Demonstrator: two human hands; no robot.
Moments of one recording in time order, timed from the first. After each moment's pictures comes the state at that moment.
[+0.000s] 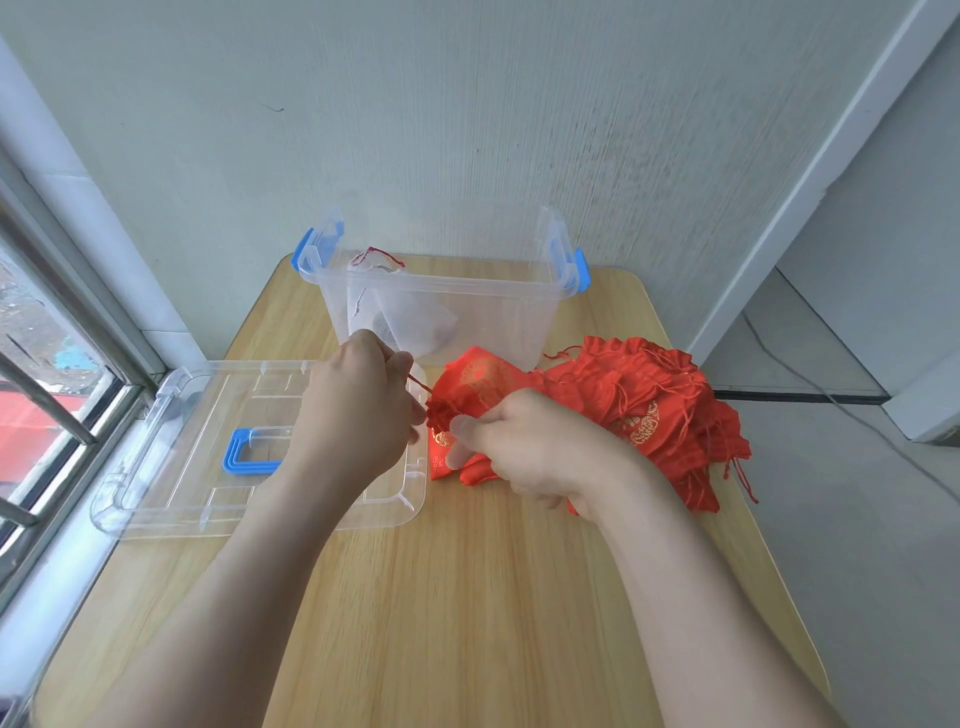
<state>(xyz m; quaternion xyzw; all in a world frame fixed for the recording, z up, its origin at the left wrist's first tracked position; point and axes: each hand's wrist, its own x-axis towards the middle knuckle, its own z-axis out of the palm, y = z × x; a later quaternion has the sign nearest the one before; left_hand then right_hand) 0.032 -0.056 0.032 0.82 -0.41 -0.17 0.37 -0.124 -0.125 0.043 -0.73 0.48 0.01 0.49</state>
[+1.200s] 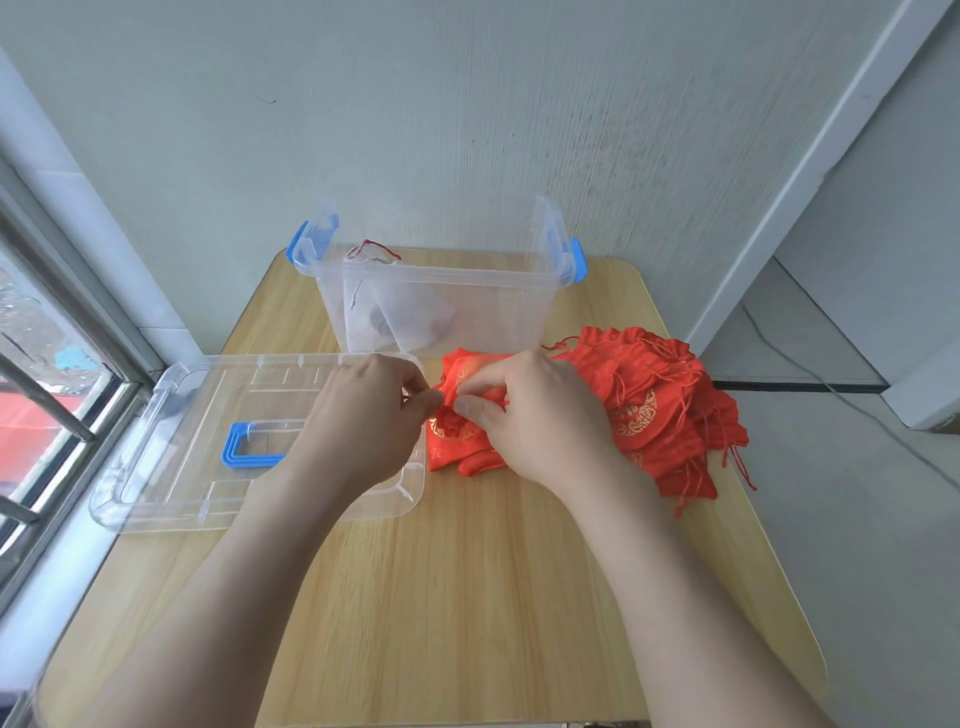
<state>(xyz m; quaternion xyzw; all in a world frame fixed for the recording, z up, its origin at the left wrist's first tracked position) 0.038 -0.057 0.012 0.81 -0.52 -0.14 0.25 -0.123 -0.137 0.017 -0.86 0.43 -0.17 0.23</state>
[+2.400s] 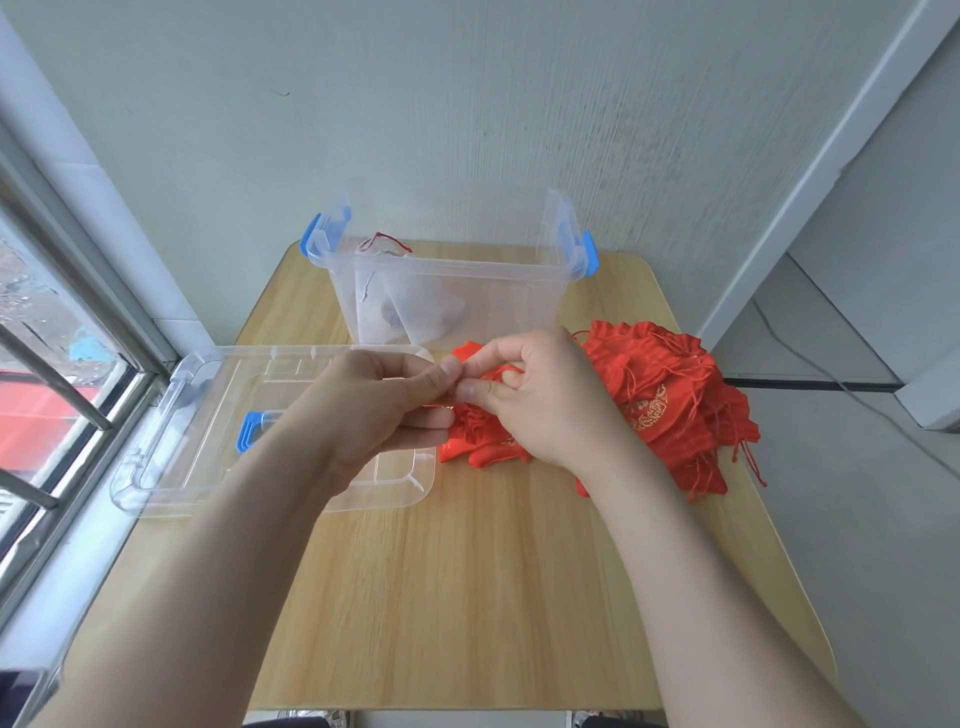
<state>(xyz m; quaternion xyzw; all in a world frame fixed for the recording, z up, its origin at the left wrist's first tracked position) 0.039 -0.045 0.028 0.64 -0.29 -0.49 0.51 -0.116 -0.147 0.011 -0.80 0.37 -0.25 0.41</state>
